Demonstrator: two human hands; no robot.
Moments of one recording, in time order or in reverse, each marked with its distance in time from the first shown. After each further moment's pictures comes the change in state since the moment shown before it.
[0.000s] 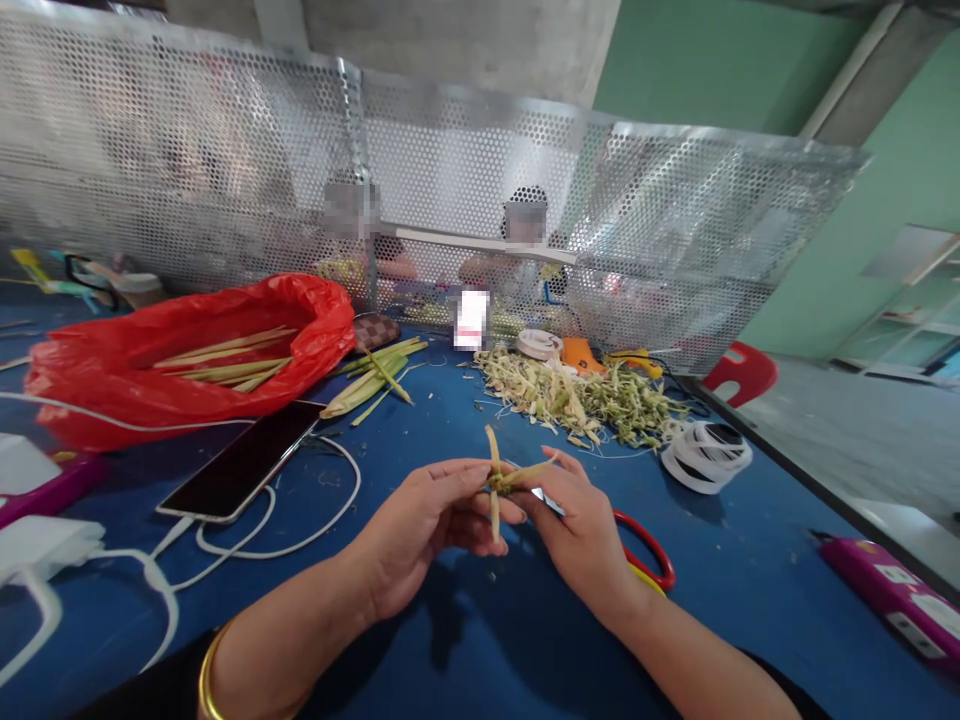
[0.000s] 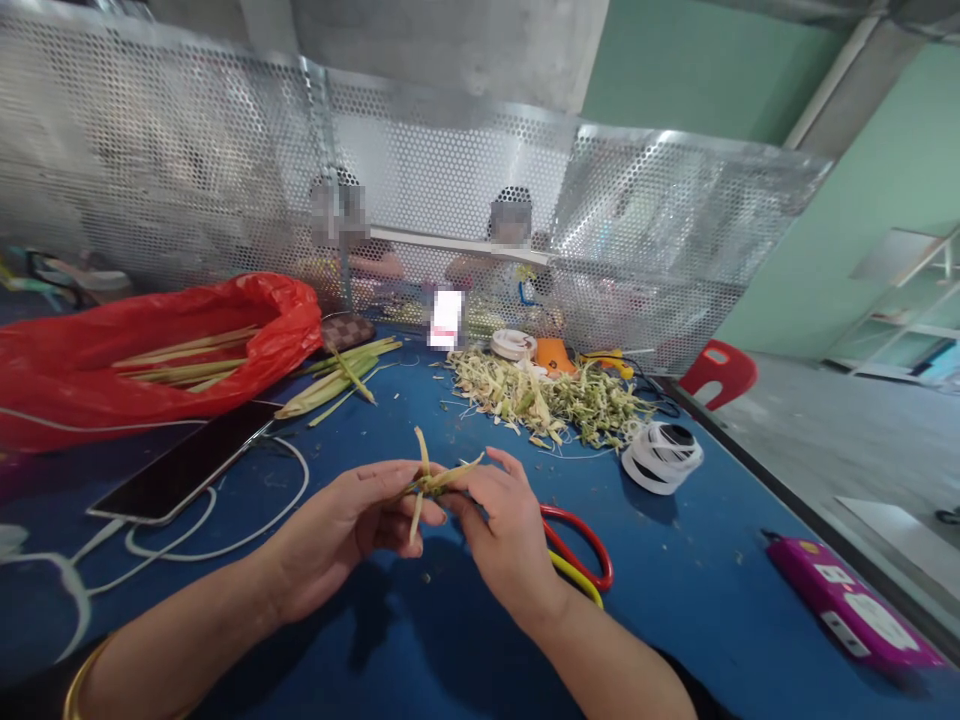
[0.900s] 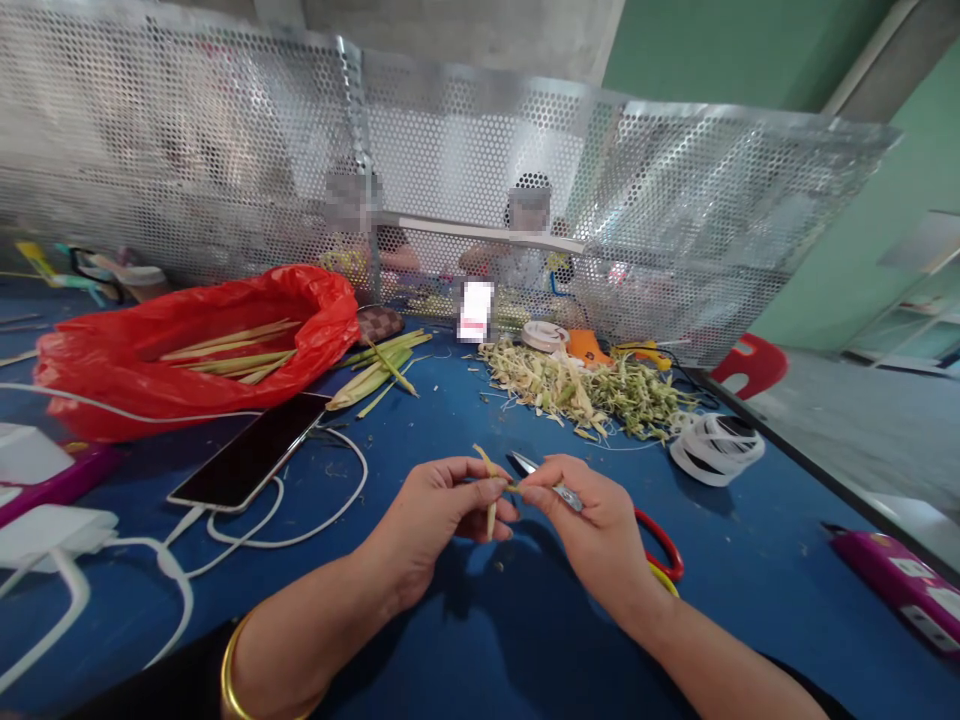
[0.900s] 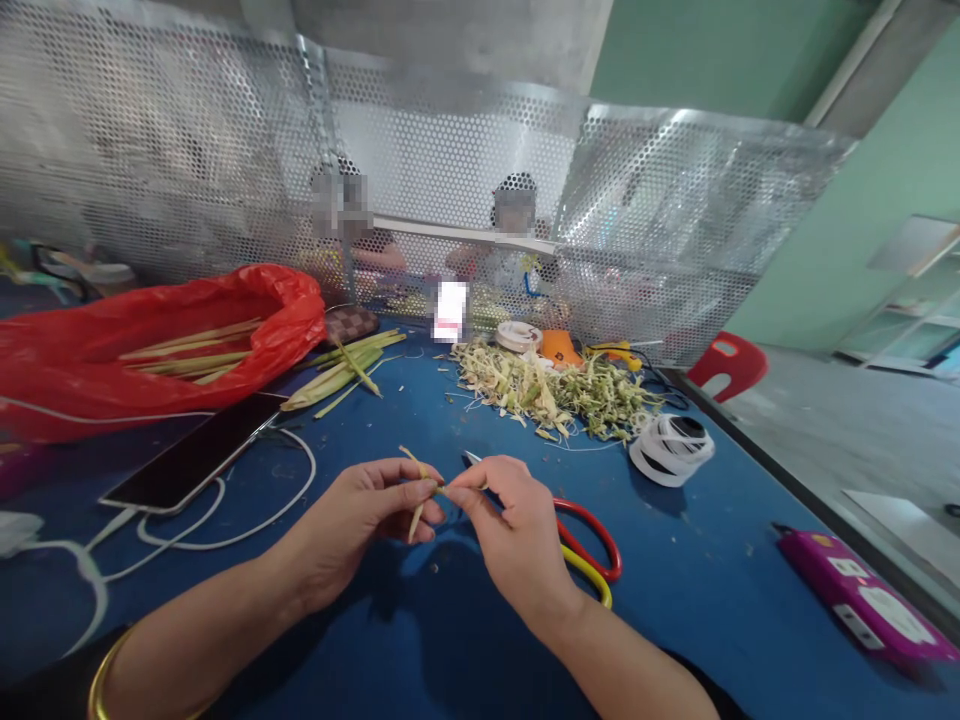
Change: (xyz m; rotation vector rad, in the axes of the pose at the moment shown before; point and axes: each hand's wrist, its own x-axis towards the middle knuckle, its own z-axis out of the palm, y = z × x) left_hand 0.006 -0.008 0.002 0.100 0.198 -0.033; right_hand -0.003 -0.015 -0.003 0.184 0.053 0.321
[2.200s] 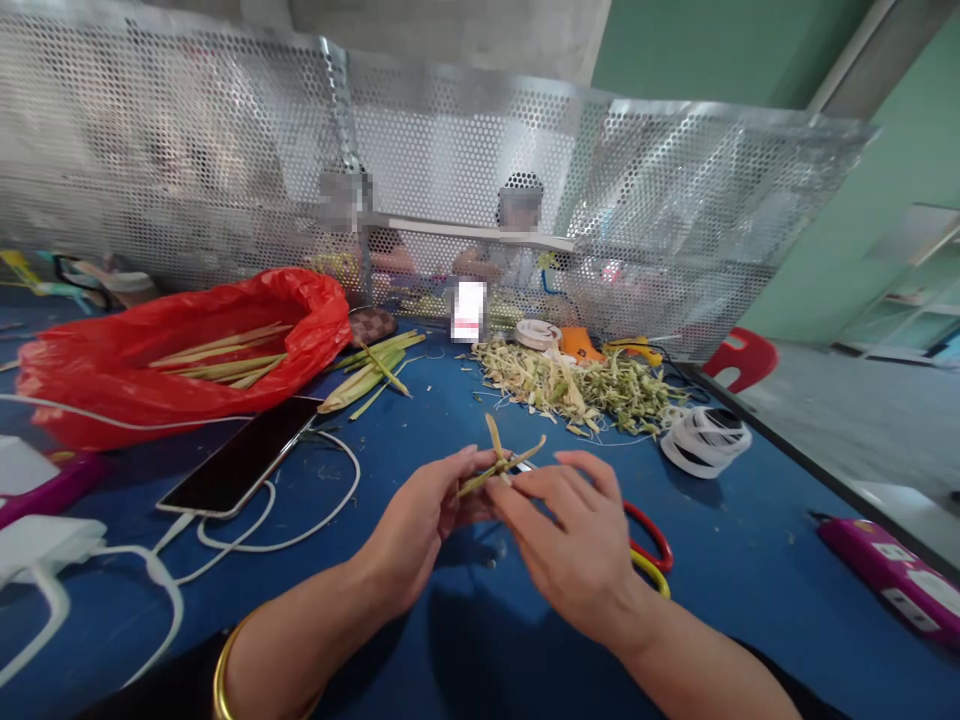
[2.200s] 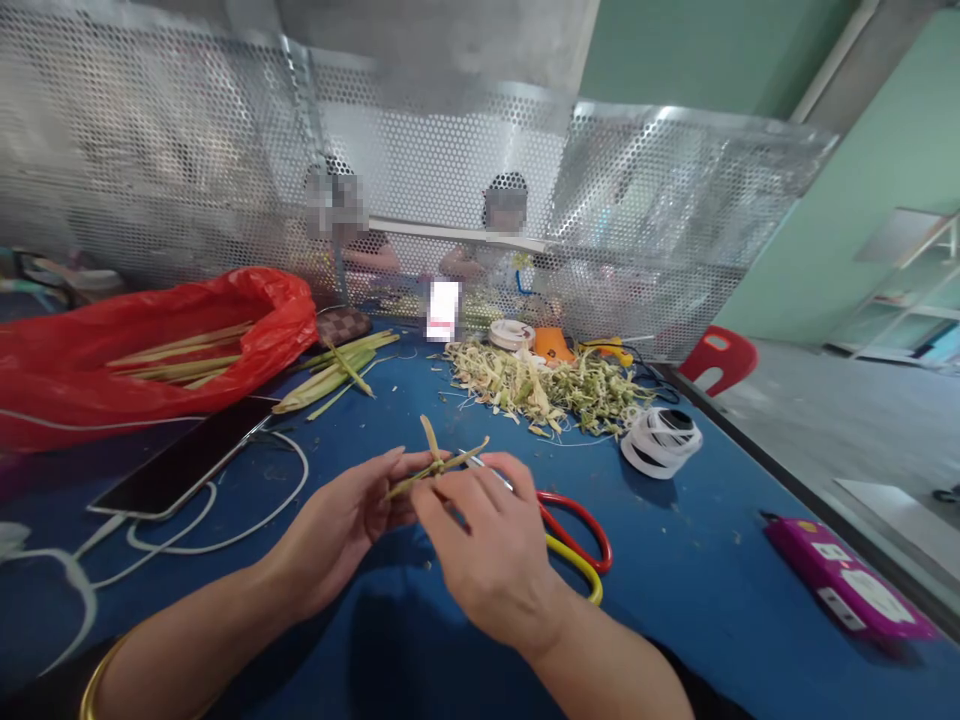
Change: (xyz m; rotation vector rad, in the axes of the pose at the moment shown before) left_hand -0.005 0.000 0.005 -0.184 -0.080 0.067; right_hand -0.007 -0.015 -0.002 -0.648 0.145 -0.707
